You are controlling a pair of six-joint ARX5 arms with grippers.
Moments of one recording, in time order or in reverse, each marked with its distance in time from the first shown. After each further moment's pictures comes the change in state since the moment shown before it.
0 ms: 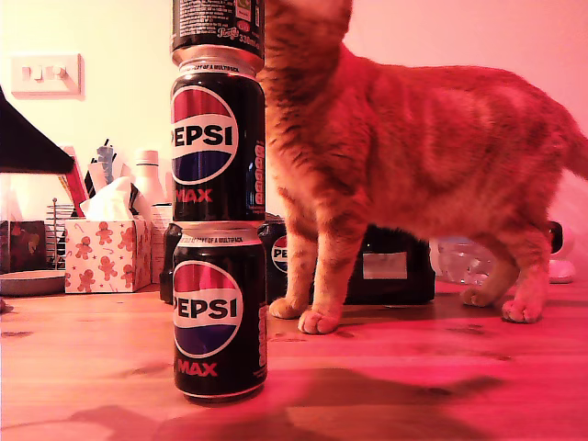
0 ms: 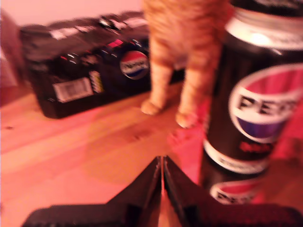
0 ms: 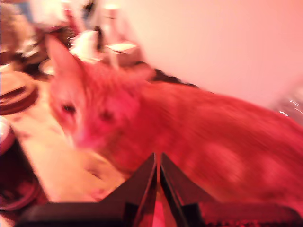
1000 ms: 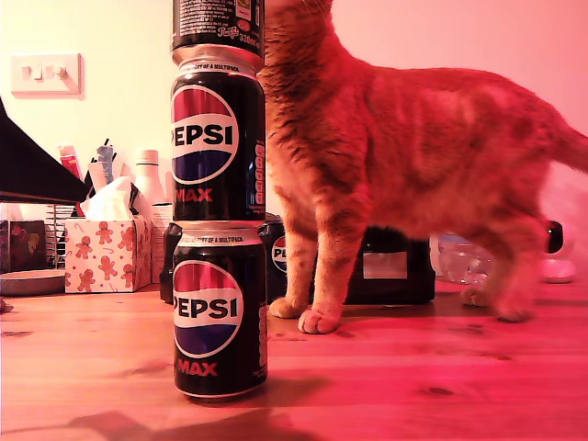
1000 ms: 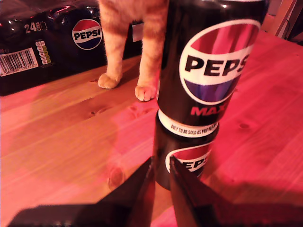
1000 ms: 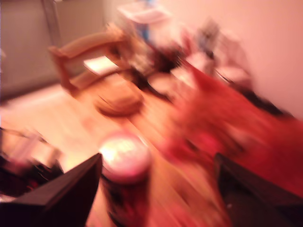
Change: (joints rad) left arm -0.058 0.000 0.000 -0.116 0.125 -0.018; right arm 0.230 0.134 0.097 0.023 -0.148 0.000
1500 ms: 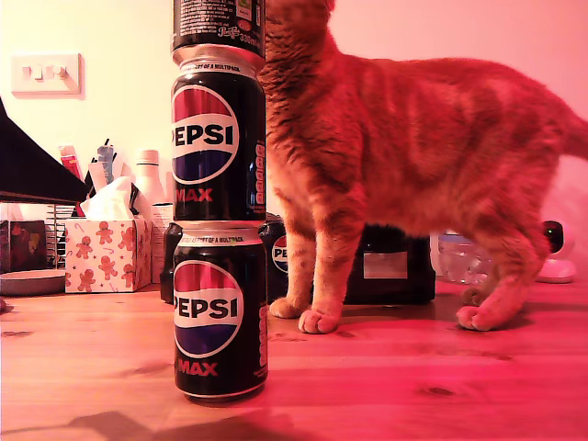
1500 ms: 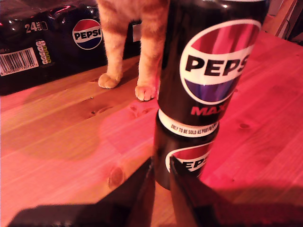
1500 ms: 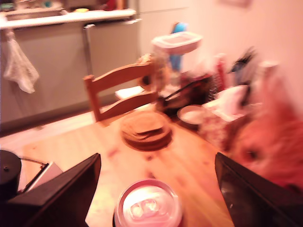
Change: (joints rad) left arm 0.000 0.000 0.000 -0.004 0.000 0.001; right arm 0.000 0.073 -0.085 0.323 -0.196 0.001
